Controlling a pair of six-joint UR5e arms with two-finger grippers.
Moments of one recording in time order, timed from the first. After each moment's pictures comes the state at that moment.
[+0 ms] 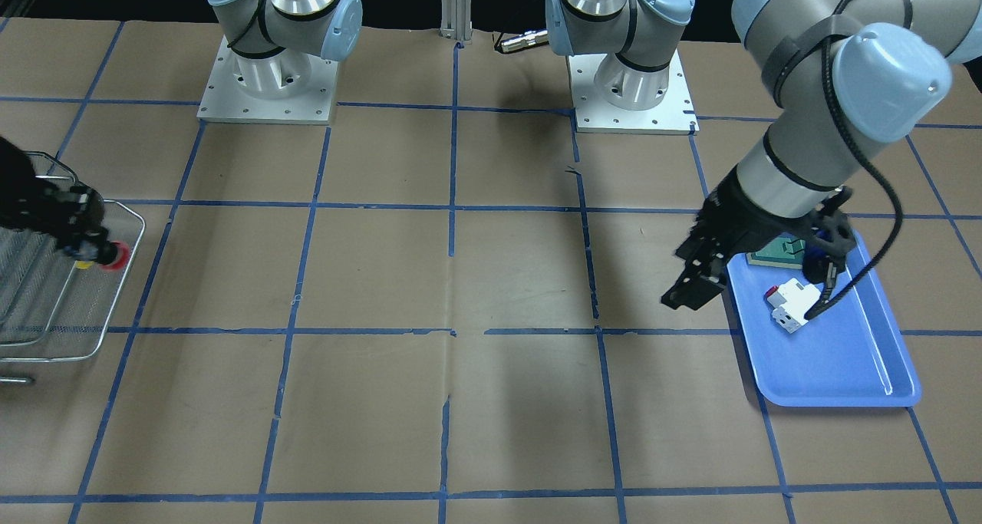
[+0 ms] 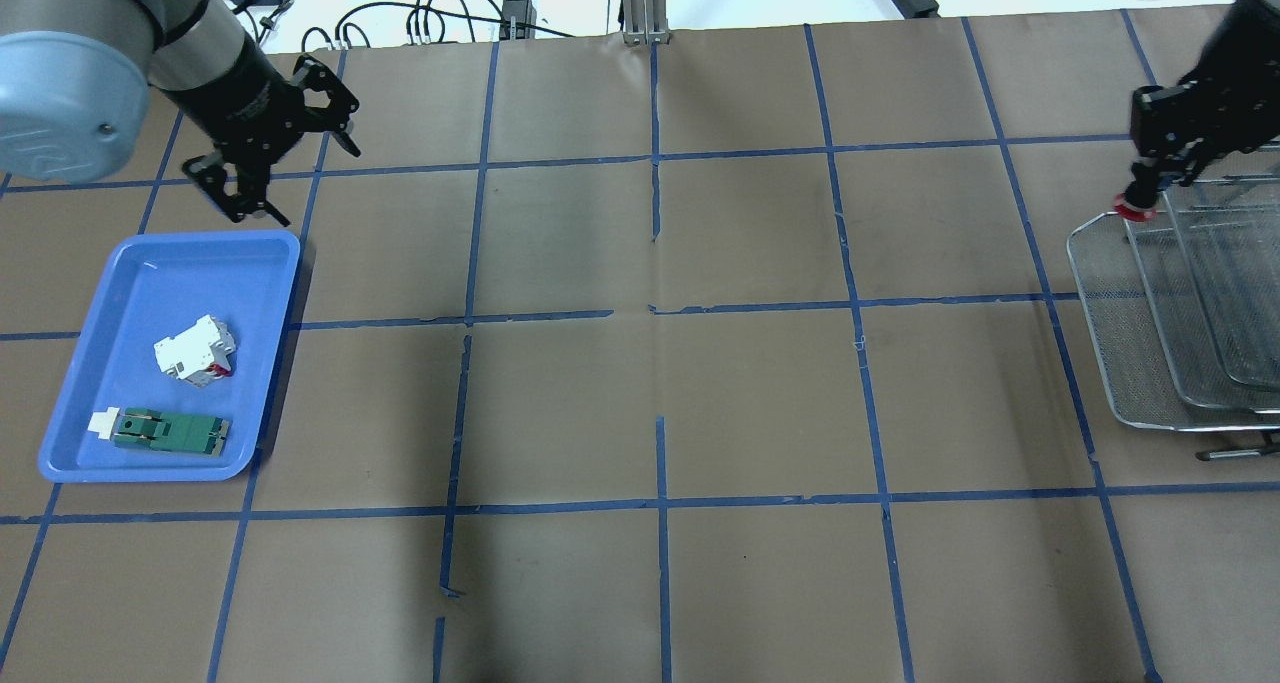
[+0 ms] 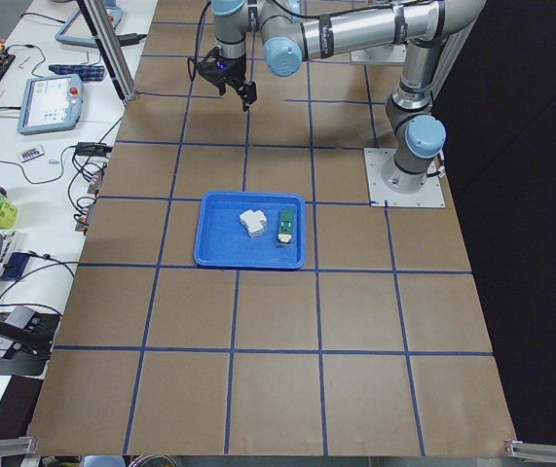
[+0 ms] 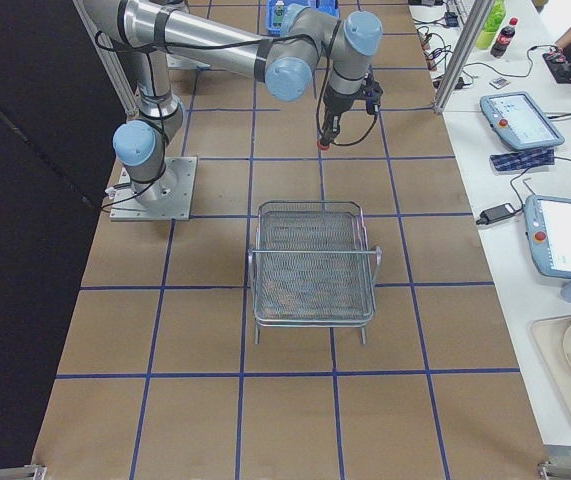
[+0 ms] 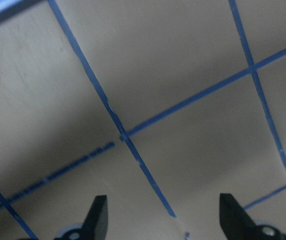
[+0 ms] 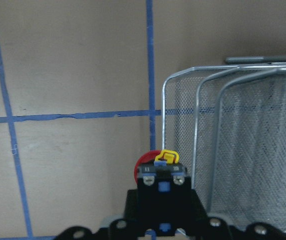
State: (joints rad) left arm -1.43 -1.68 -1.59 -1.39 1.57 -0.68; right arm 1.13 -1.38 1.51 -1.64 -1.64 -0.41
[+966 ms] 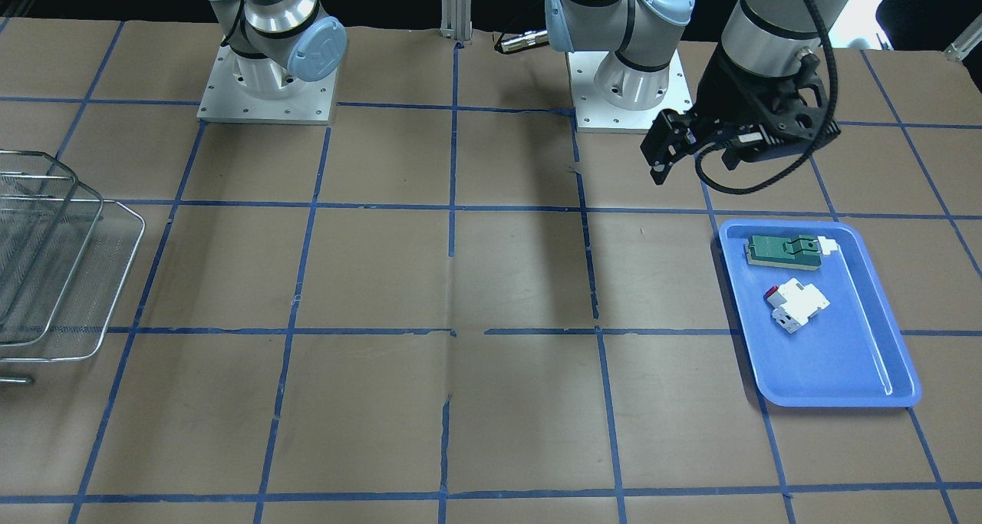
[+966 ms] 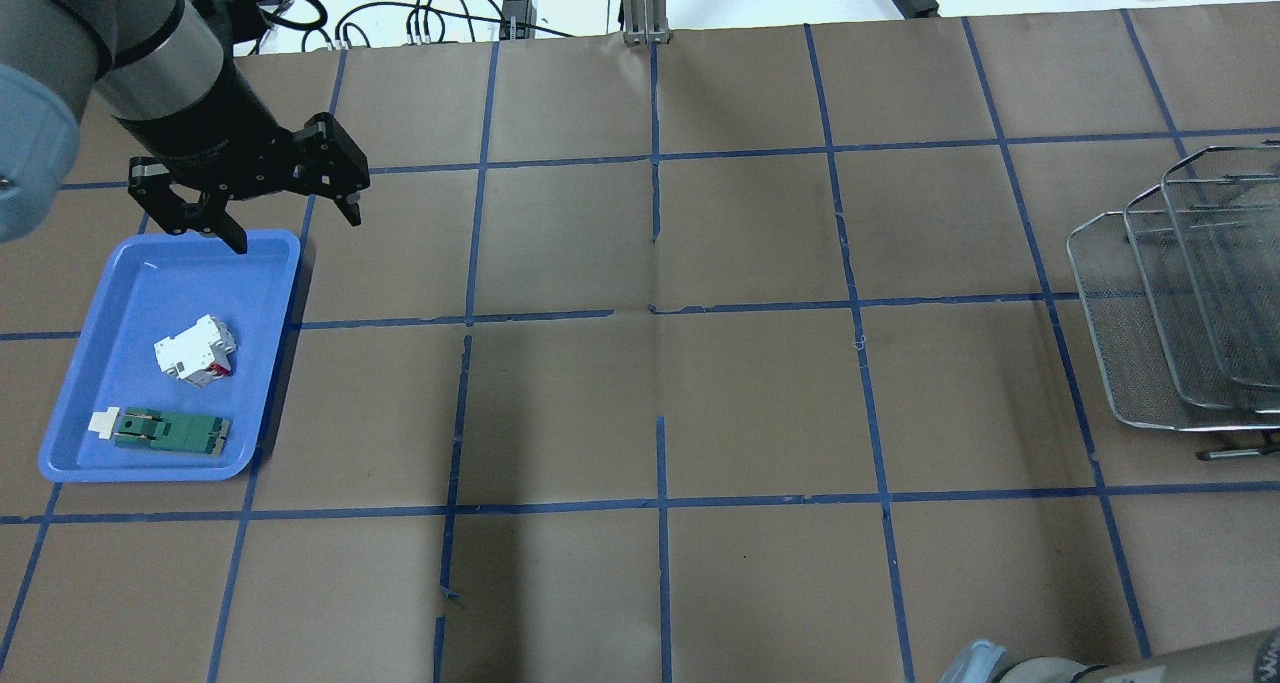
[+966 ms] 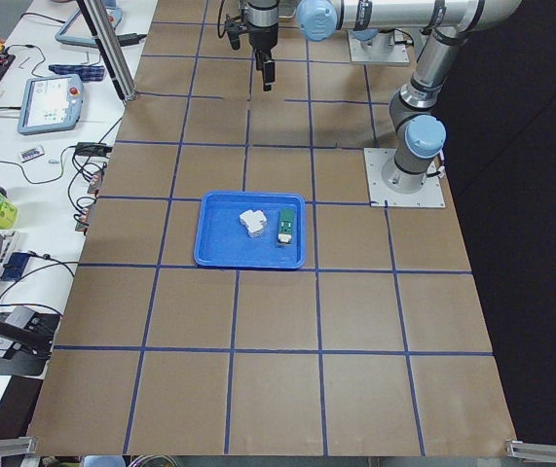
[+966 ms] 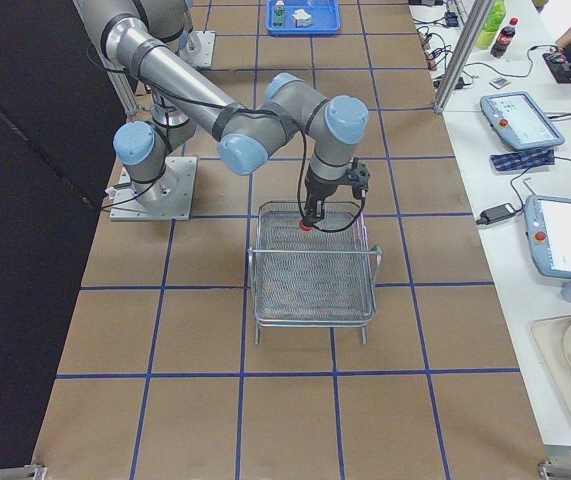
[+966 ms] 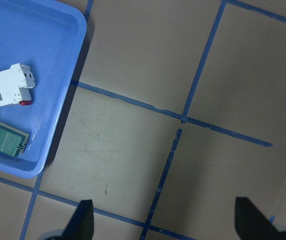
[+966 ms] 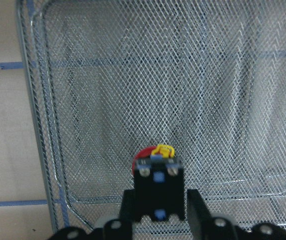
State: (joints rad) left arm -1.51 -1.52 -1.63 -1.59 1.60 -0.11; right arm 0.86 -1.38 1.56 -1.65 -1.69 -0.66
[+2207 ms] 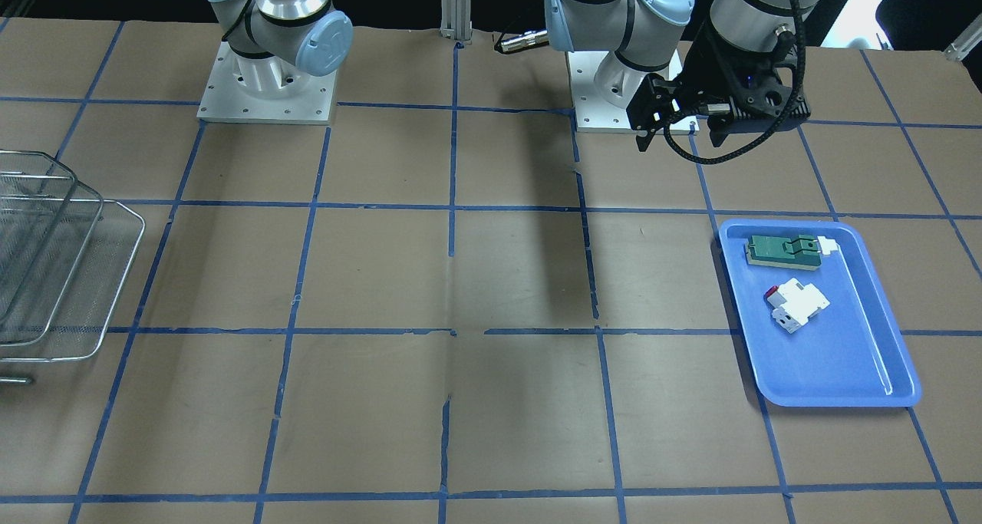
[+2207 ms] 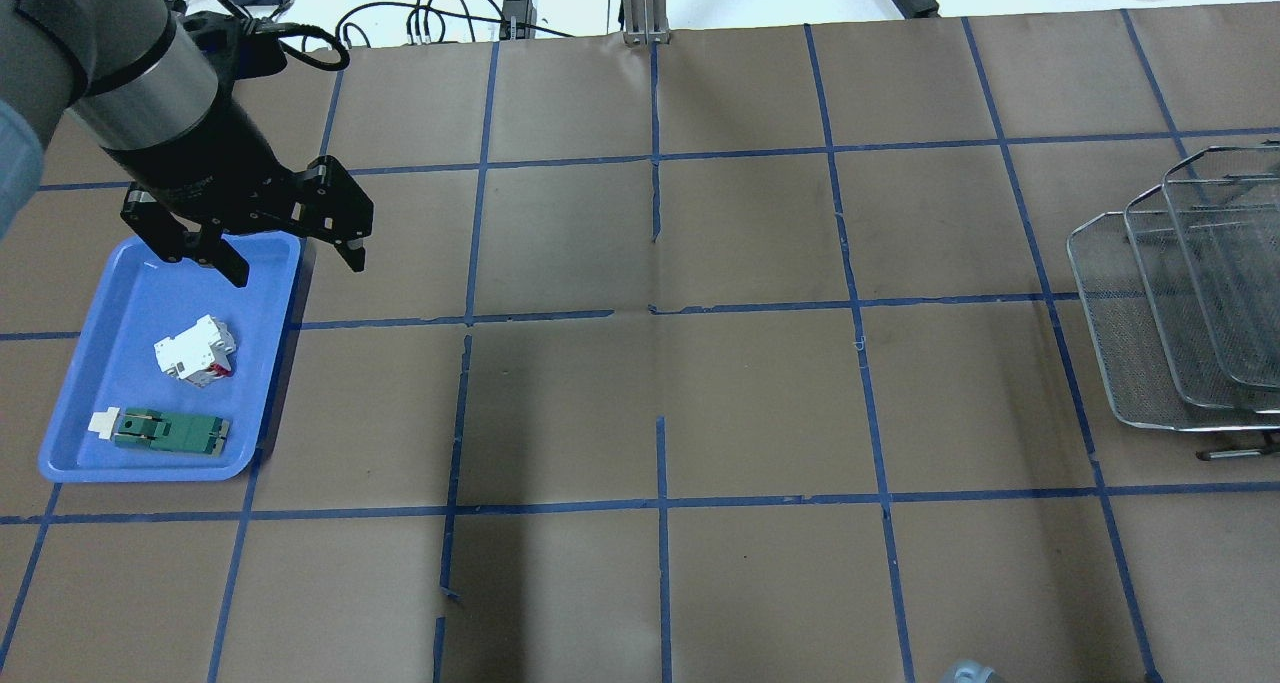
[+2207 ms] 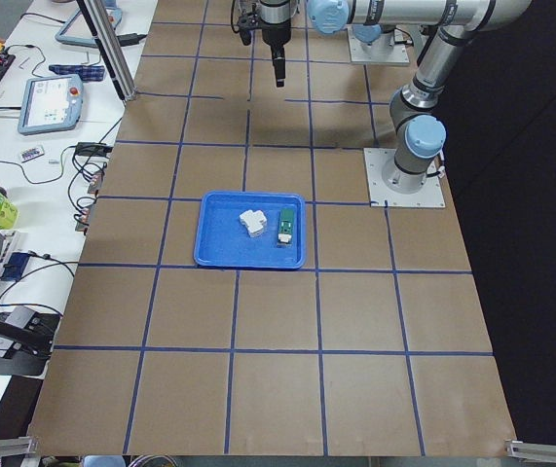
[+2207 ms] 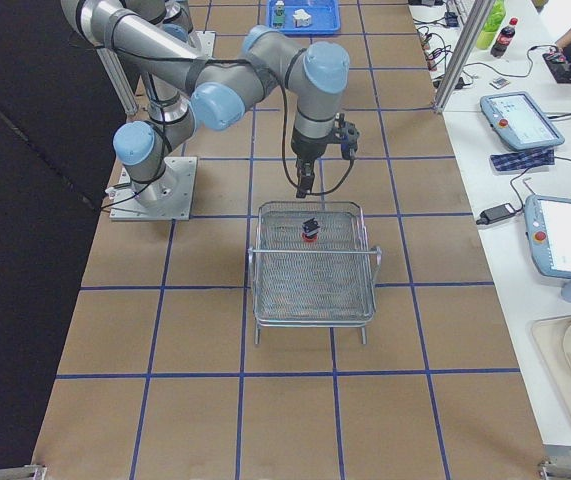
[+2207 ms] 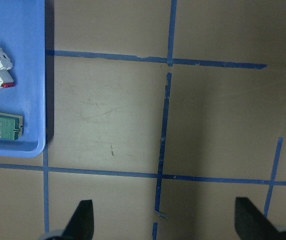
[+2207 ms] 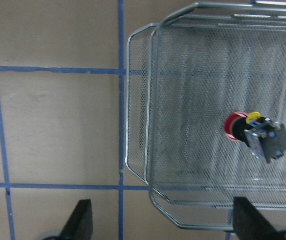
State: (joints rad) left arm -1.51 -1.48 -1.64 -1.65 1.57 -0.04; right arm 1.03 -1.56 1.55 -1.52 -1.61 -0.60
